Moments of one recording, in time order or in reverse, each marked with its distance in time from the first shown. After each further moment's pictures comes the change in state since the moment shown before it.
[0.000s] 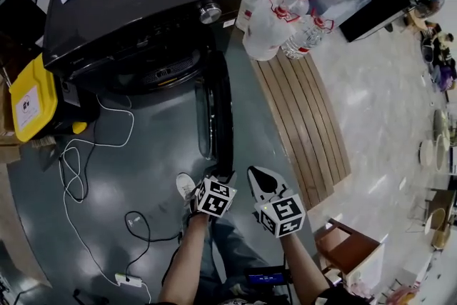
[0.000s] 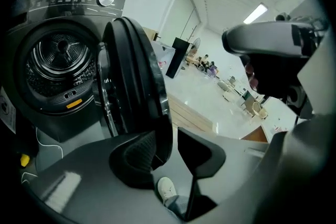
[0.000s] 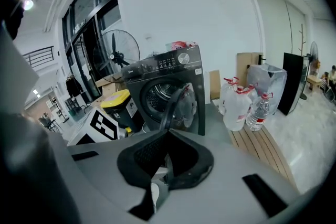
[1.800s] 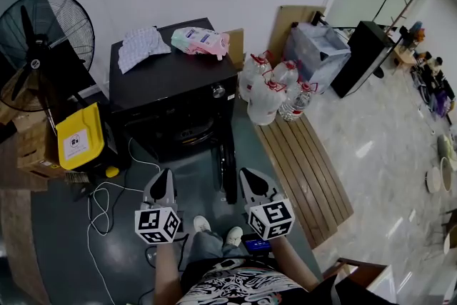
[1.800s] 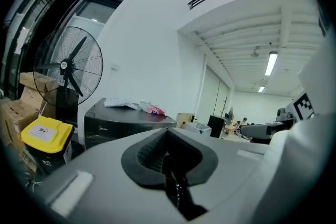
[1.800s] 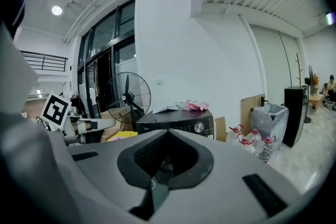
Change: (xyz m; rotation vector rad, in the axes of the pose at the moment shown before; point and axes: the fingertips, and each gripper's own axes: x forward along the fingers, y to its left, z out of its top) left arm -0.418 0.052 0.174 -0.131 -0.803 0.468; right arm -0.136 0.101 0.223 -0.079 -0.396 0.001
